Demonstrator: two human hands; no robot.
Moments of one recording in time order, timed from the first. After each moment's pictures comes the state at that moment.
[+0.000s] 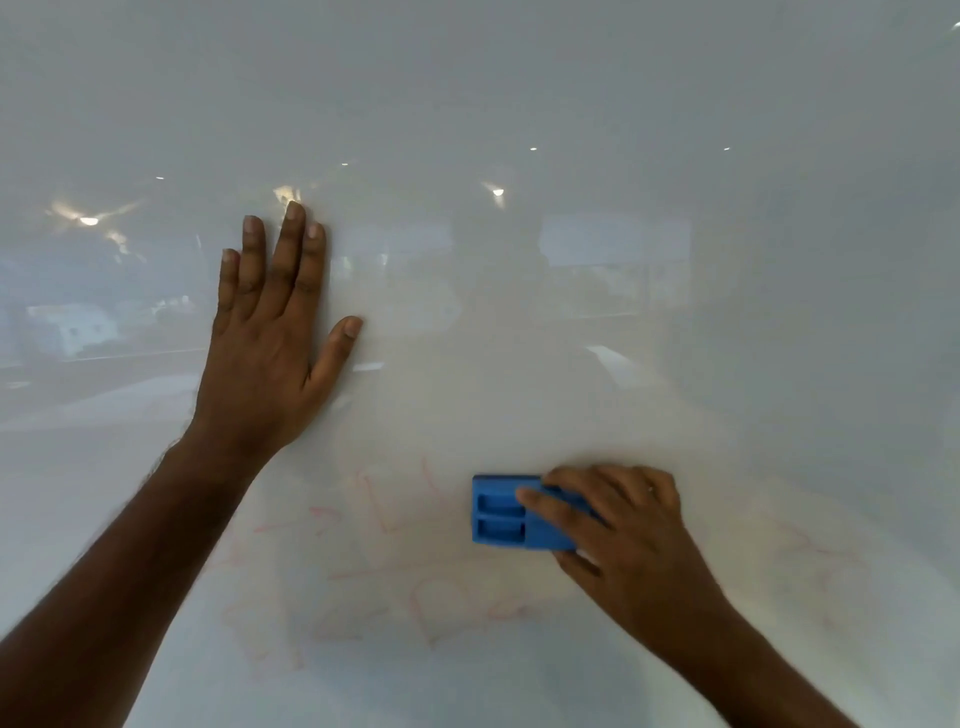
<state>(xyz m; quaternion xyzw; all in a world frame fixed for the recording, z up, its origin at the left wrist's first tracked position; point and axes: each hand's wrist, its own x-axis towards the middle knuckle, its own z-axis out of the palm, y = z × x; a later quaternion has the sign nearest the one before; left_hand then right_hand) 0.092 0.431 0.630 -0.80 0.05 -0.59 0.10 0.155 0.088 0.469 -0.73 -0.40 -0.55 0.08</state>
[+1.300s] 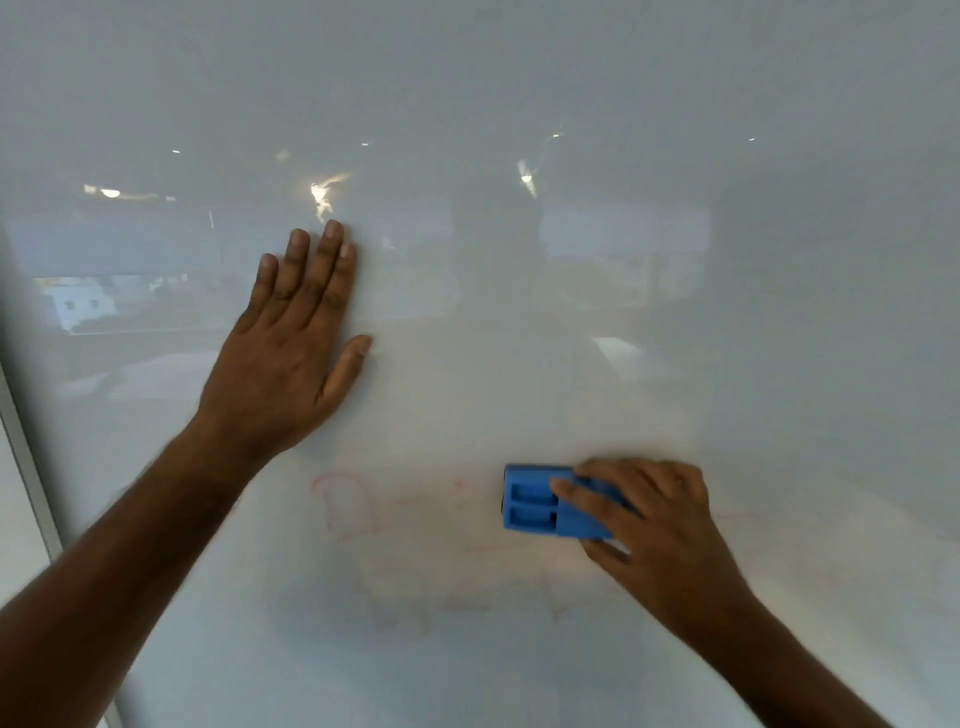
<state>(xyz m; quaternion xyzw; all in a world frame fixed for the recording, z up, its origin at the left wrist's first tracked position) 0.044 0.557 0.616 -0.81 0.08 -0.55 0.17 0.122 0.187 0.468 -0.73 -0.40 -0.55 0.08</state>
